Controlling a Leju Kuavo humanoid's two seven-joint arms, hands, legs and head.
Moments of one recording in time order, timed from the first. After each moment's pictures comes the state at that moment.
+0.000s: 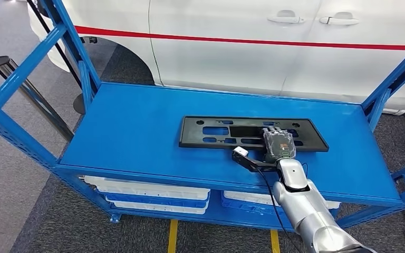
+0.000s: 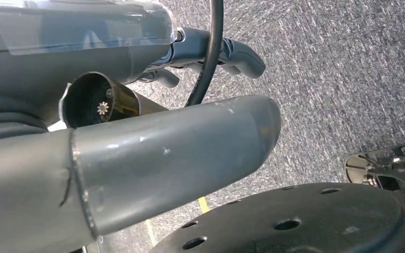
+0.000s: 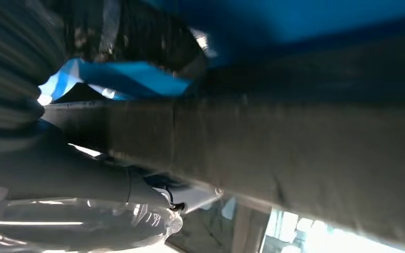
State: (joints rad) left arm -0.02 -0.24 0.95 -0.23 -1.39 0.03 0.14; right arm -0.67 0.01 0.30 -0.53 1.40 -0.48 0.12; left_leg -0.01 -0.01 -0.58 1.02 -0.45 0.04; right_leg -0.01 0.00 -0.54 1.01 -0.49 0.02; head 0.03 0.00
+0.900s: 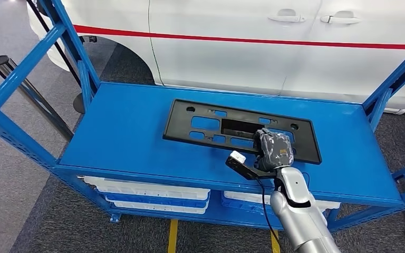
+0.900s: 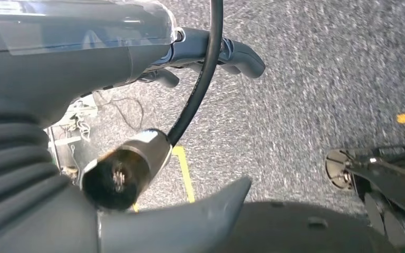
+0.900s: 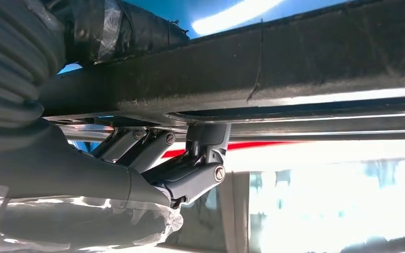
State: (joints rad) left arm -0.02 -0.23 1.06 -0.23 -1.32 0.03 0.09; right arm -0.45 -0.01 0.30 -0.99 1.23 -0.44 -0.01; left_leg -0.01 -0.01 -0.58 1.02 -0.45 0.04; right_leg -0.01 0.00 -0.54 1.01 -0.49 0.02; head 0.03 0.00
